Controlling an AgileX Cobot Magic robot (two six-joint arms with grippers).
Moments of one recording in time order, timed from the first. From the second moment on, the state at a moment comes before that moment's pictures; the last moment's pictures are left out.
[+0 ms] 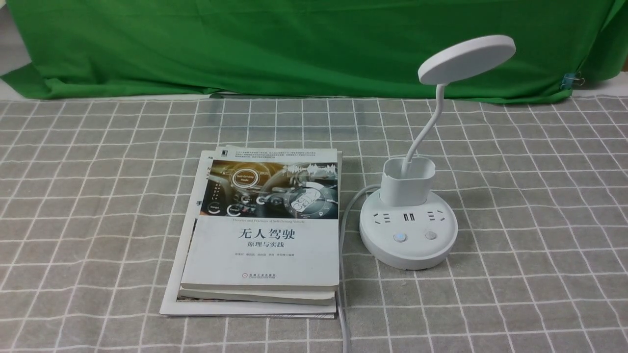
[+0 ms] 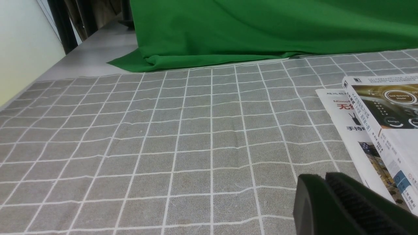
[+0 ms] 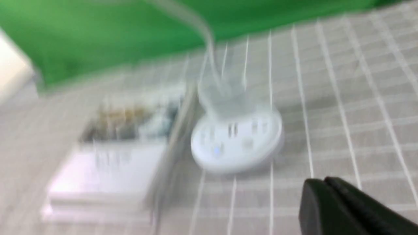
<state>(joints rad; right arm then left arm) 0.20 0.40 -0.40 0.35 0.52 -0.02 0.08 0.00 0.01 0.04 0.23 0.11</state>
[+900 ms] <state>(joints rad) 0.45 1.62 -1.03 0.18 0.70 -0.15 0.08 0.00 0.01 0.04 0.23 0.11</state>
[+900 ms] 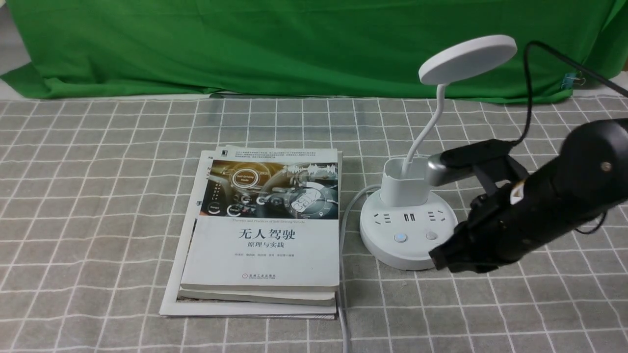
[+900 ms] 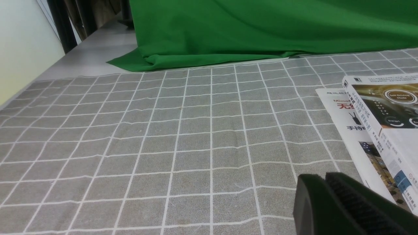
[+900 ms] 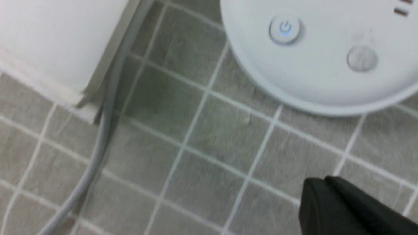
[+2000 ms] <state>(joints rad) 0.41 1.90 -1.22 0.12 0.56 -0.12 0.08 0.00 0.01 0.04 0.23 0.11</state>
